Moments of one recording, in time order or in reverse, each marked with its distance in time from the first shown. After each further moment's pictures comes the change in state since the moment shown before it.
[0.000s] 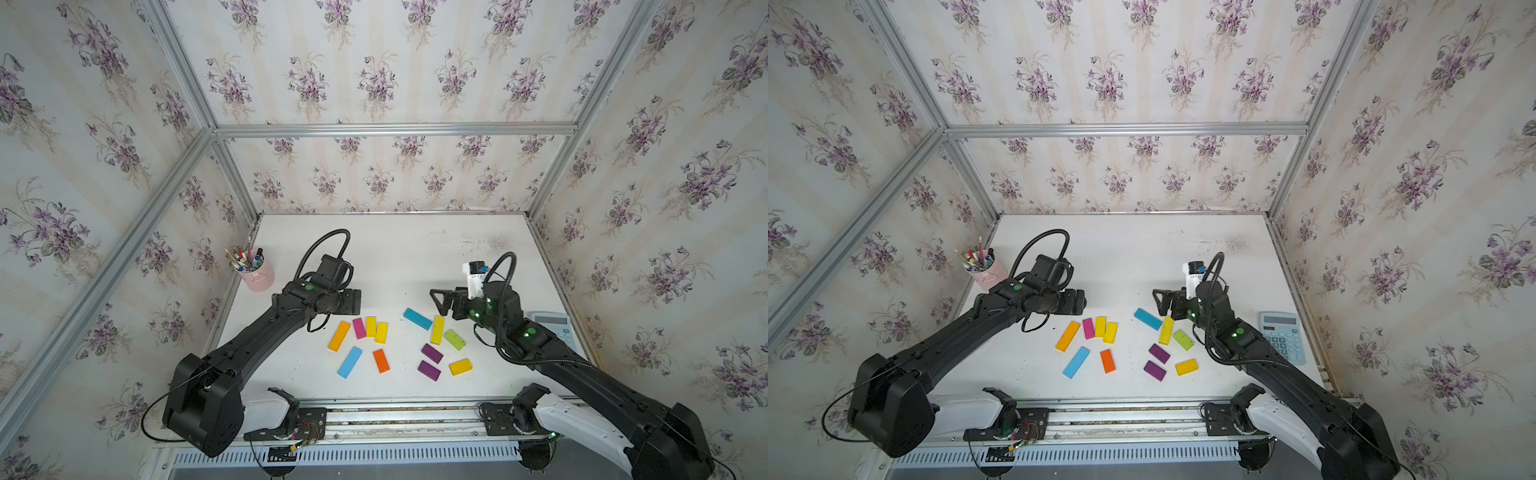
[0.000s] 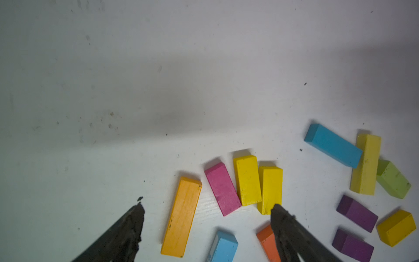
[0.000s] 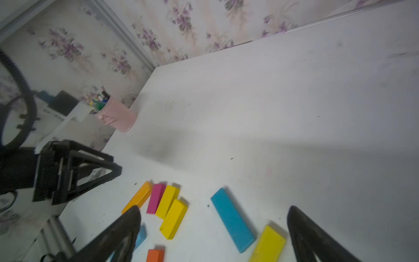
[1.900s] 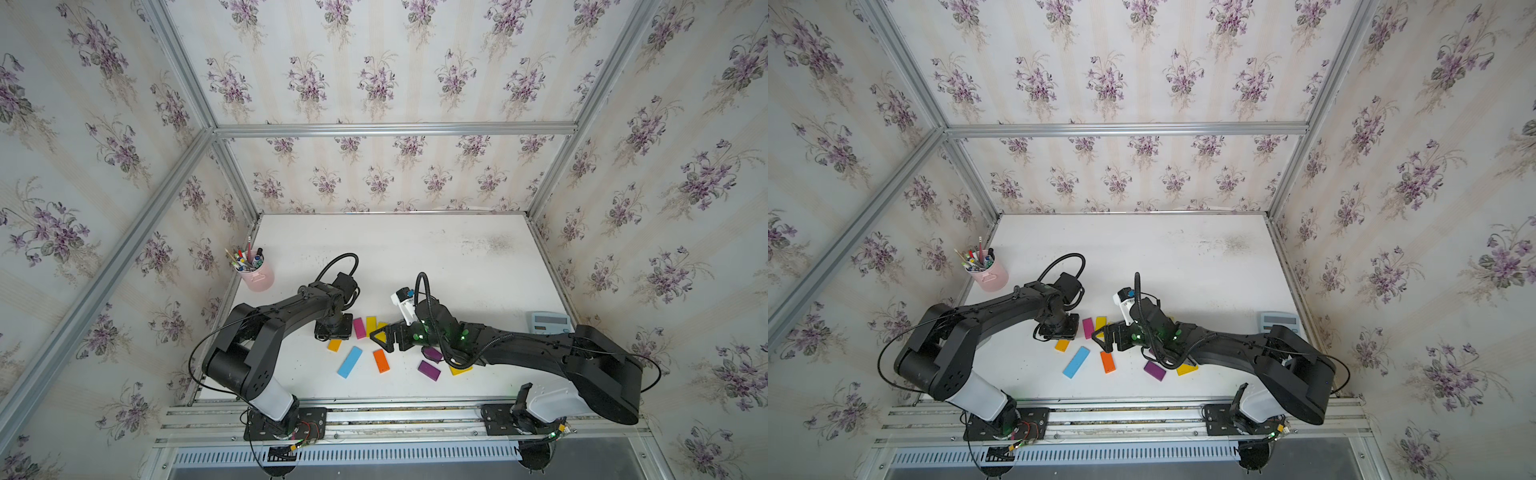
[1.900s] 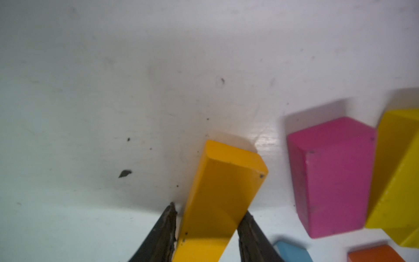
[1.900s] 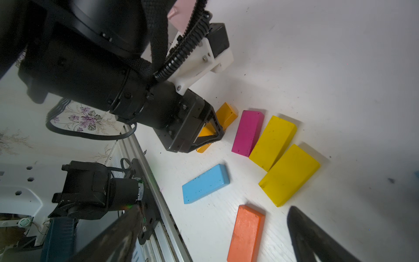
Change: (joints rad) left arm -0.001 0.288 -0.079 -0.043 0.005 -0.026; right arm 0.376 0.437 0.086 0.269 -0.100 0.178
